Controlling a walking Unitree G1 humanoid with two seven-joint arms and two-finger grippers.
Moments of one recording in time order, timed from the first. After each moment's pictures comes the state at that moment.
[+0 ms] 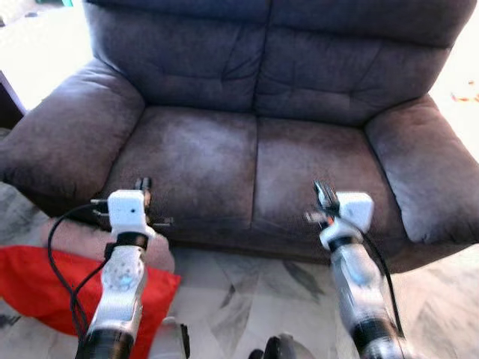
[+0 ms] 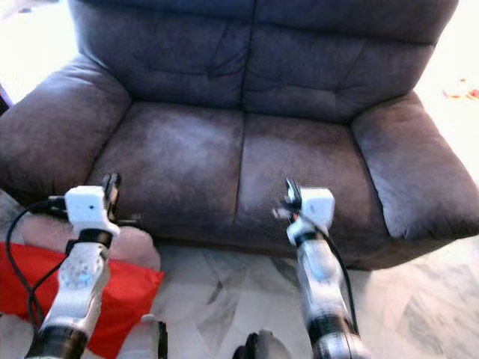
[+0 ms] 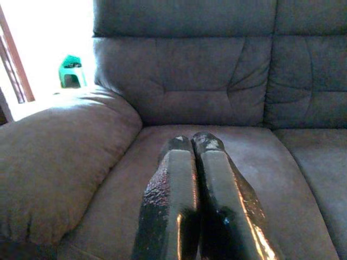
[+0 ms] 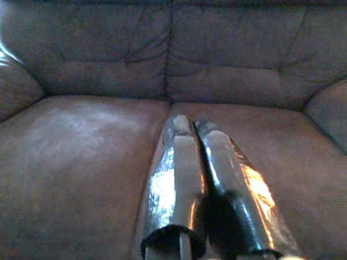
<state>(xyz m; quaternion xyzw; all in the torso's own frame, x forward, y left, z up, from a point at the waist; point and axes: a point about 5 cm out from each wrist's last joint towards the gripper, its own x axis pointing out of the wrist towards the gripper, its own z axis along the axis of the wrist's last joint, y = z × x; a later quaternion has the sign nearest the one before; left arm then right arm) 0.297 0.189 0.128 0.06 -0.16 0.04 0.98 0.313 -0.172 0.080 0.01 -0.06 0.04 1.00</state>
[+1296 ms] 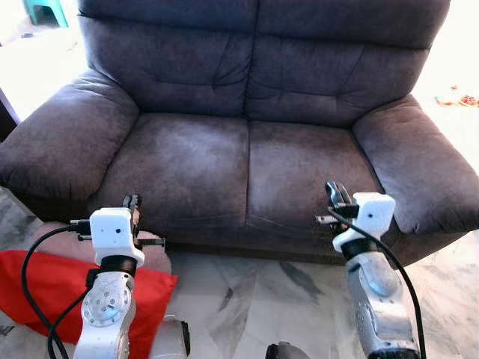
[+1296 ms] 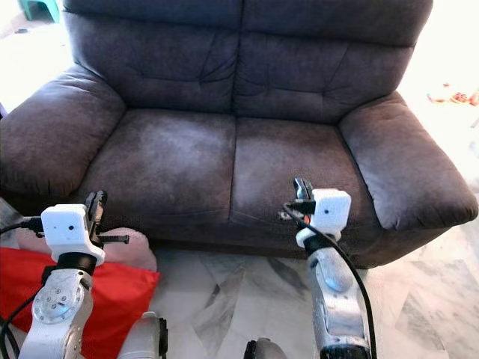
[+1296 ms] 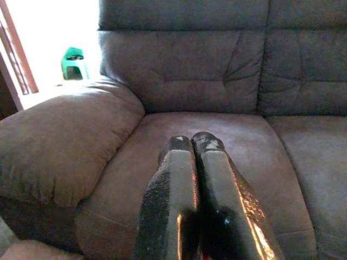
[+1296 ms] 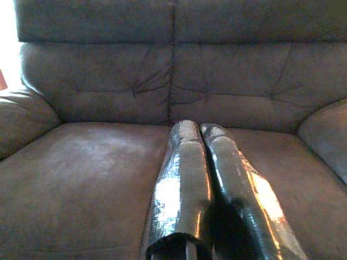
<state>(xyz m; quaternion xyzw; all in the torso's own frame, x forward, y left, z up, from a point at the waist) 0.252 0.188 0.141 0.06 -0.11 0.05 0.99 0.296 -0.168 0.121 0.02 -0.07 0.05 1.00</state>
